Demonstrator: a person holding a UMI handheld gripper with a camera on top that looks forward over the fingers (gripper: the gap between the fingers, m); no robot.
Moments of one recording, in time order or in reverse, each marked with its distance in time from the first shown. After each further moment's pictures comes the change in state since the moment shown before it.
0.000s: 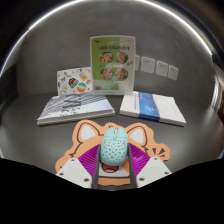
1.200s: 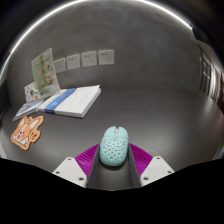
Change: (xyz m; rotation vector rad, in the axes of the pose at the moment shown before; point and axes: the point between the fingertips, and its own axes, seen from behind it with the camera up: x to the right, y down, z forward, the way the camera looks) arm 0.411 0.050 -0.015 -0.028 -0.020 0.100
